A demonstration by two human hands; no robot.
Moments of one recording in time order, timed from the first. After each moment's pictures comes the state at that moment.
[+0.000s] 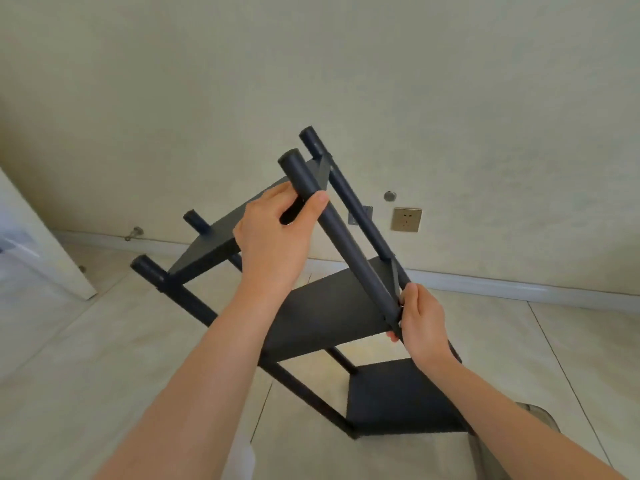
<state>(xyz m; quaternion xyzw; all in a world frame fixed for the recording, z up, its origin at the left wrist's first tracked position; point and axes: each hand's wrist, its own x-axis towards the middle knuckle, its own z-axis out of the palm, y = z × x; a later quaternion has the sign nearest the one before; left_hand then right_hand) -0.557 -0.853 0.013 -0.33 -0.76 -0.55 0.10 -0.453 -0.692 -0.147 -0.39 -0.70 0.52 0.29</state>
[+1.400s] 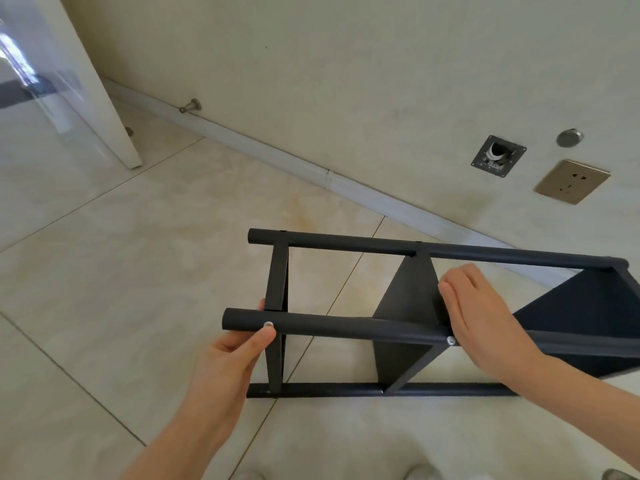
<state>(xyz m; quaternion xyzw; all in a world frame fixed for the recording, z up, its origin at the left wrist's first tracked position) -0.634 -1.013 -0.279 0.11 -0.59 -0.77 -0.23 -0.569 -0.701 -0.235 -0.08 -0.99 0.09 0.03</state>
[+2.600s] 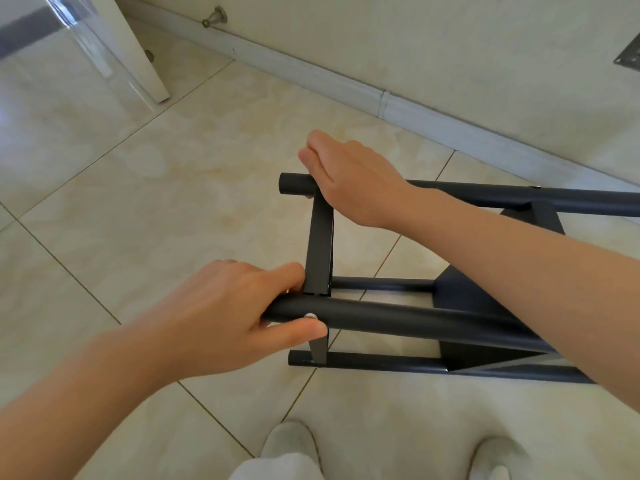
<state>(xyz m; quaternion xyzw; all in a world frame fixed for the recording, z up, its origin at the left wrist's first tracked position) -0.696 -1.047 -0.238 -0.37 -0.90 -0.16 -0.17 -0.765 -0.839 -0.252 0.10 -0.95 0.28 0.00</state>
